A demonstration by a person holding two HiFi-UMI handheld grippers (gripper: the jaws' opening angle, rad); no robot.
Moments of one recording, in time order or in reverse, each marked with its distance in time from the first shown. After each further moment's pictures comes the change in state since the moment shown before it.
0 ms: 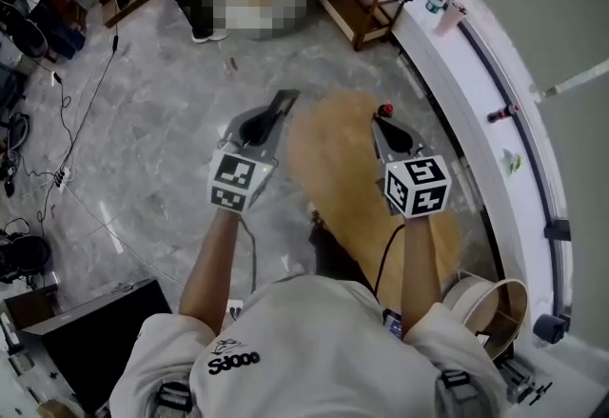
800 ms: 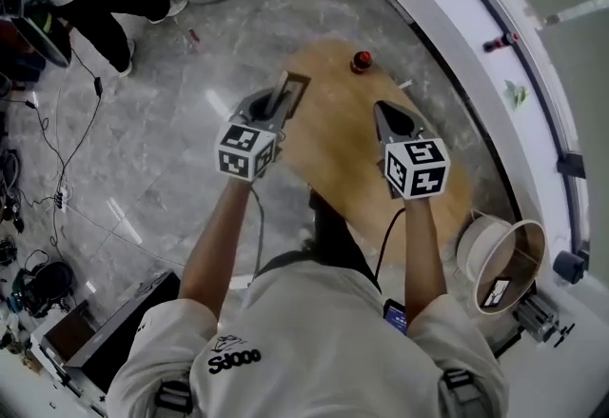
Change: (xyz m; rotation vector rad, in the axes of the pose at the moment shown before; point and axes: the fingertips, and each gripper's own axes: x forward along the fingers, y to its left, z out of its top) left arm 0.151 -0.074 -0.109 -0.223 0.146 -0.240; right arm 0.011 -0.102 -0.127 0.193 0.146 -0.150
